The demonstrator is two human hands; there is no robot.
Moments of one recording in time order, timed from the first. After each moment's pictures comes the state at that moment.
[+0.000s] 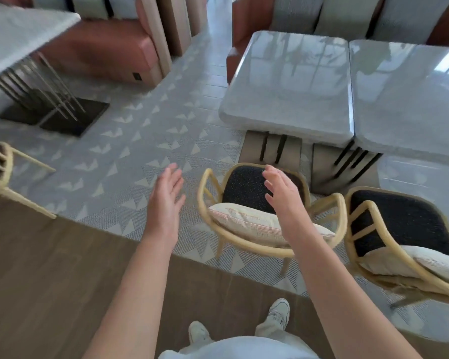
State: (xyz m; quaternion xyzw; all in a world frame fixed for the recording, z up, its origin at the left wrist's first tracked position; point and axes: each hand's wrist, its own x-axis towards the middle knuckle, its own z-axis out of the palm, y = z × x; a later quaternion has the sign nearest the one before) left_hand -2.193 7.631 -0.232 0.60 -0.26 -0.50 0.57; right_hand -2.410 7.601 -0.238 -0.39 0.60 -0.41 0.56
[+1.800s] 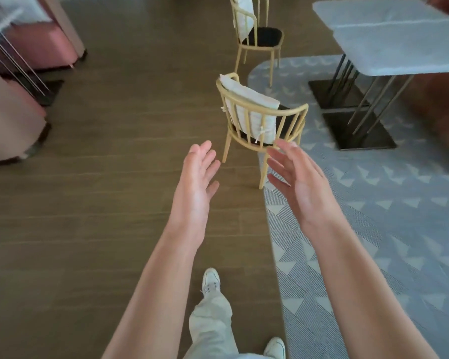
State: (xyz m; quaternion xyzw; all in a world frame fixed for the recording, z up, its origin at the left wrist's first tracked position) left_hand -1.583 7.759 -0.149 0.63 0.04 -0.11 0.77; right_hand -1.612 7.590 -0.150 -0.61 0.19 -0.06 0.77
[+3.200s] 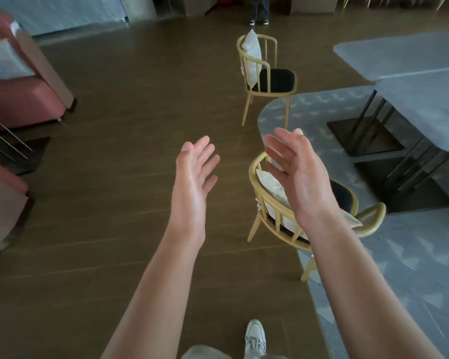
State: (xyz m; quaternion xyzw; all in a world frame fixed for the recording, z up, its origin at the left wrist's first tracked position) left_hand -0.948 7.784 -0.113 0.65 -0.04 -0.08 0.76; right_hand -0.981 7.622 -0.111 -0.60 0.17 -0.13 0.77
